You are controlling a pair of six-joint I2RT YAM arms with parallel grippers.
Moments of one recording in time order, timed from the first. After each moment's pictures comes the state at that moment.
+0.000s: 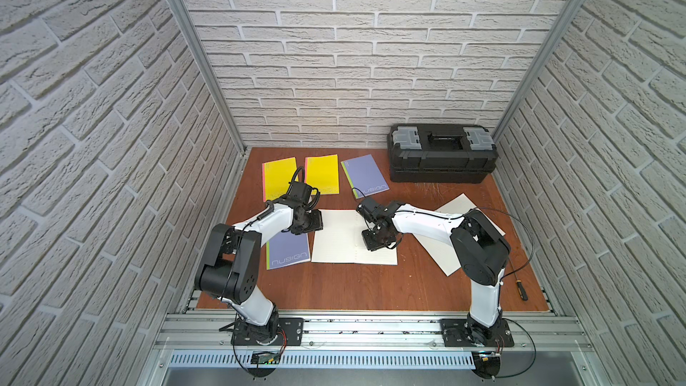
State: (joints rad) left arm -0.28 1.60 0.92 -0.51 0.15 -0.40; right arm 0.73 1.95 1.33 -0.80 -0.02 0.46
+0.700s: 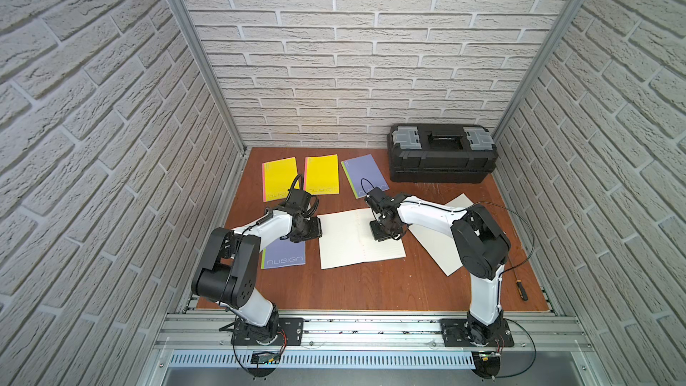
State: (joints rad) left arm -0.28 1.57 0.83 -0.49 0.16 -0.41; right arm 0.63 1.98 1.37 -0.83 0.04 0.42
